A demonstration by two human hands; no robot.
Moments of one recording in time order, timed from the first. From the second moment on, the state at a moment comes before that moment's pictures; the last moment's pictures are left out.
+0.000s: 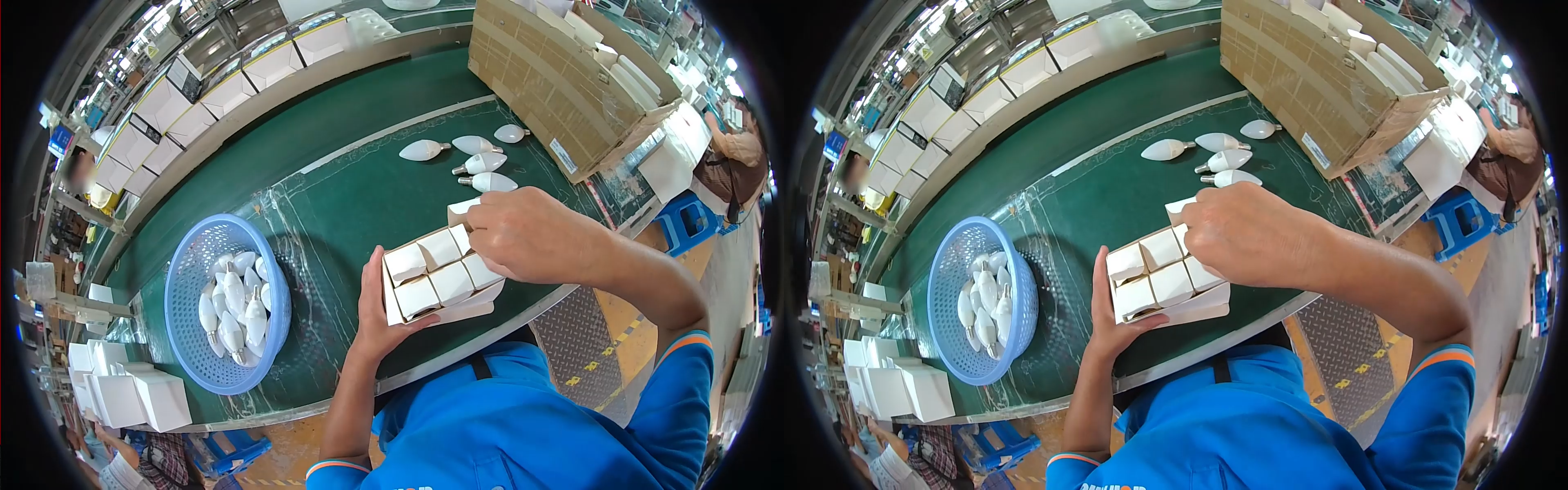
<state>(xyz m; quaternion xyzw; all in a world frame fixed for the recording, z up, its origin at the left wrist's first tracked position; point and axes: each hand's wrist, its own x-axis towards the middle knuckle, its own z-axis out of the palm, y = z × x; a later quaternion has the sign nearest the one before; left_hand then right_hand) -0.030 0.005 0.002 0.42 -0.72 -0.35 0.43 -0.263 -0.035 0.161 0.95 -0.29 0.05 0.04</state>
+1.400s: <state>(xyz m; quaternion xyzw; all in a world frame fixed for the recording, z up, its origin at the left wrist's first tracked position) -0.032 0.003 0.012 0.35 -0.73 -0.35 0.47 -0.237 -0.034 0.141 0.93 -0.35 0.05 0.05</state>
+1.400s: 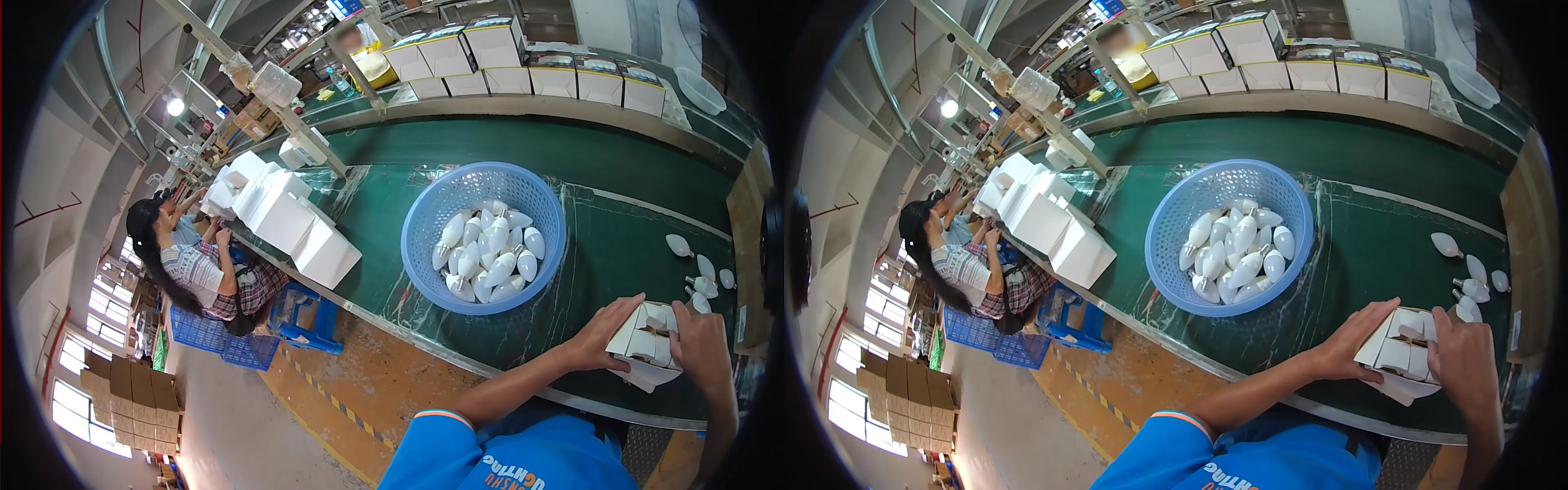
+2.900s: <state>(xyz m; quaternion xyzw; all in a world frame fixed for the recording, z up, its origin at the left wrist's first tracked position) -0.036 0.006 0.014 0.41 -0.74 -0.30 0.44 -0.220 -0.038 0.161 0.87 -0.48 0.07 -0.03</state>
